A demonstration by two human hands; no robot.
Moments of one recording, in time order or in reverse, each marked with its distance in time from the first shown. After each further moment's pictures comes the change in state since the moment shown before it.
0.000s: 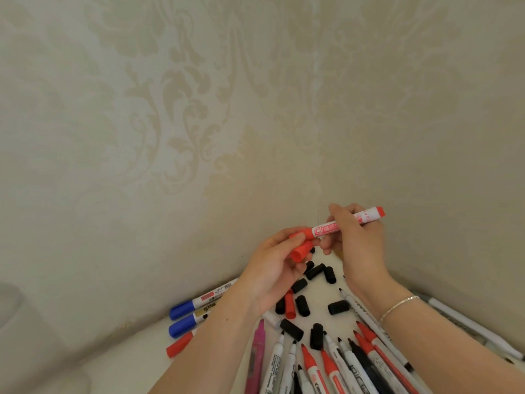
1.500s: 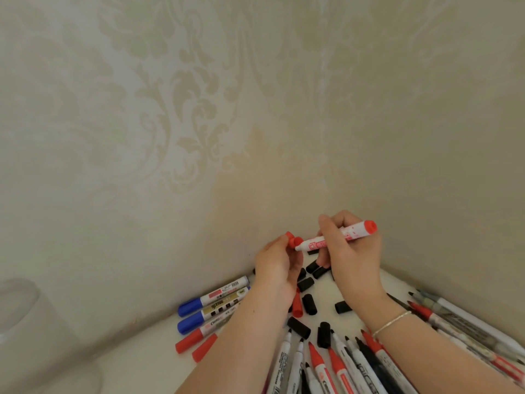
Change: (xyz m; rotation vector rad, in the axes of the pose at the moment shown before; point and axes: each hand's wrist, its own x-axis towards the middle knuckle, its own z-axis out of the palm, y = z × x) left_hand 0.020 -0.012 0.002 -0.303 0.579 -0.088; right_hand -0.024 0.012 0.009 -0.150 -0.082 -0.201
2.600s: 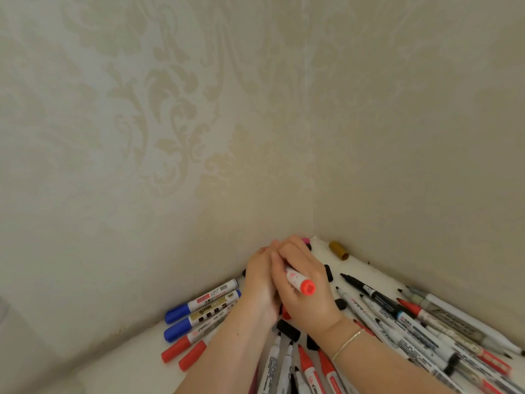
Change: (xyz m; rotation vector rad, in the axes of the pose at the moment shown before) left_hand -0.035 -0.003 -0.005 0.281 -0.189 0.107; right_hand -0.024 0.052 0.015 -0.325 -0.258 -0.516
